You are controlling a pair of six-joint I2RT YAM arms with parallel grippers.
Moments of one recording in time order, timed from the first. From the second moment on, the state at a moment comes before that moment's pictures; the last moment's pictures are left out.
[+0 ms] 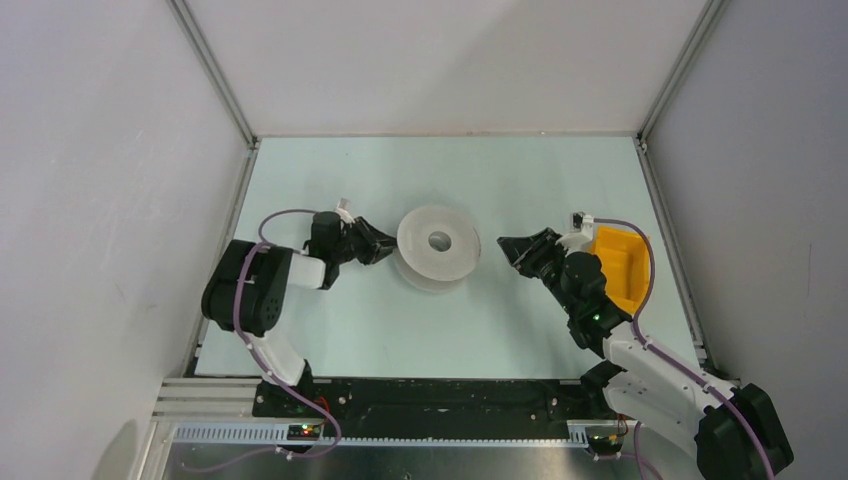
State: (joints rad) left arm -0.20 1.74 0.60 0.63 0.55 -1.05; right arm 0.53 0.86 0.36 0.41 0.08 0.90
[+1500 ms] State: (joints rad) left arm -0.20 0.42 0.65 -0.15 0.44 -0.34; right arm 0.45 0.43 0.84 -0.67 0.14 0.46
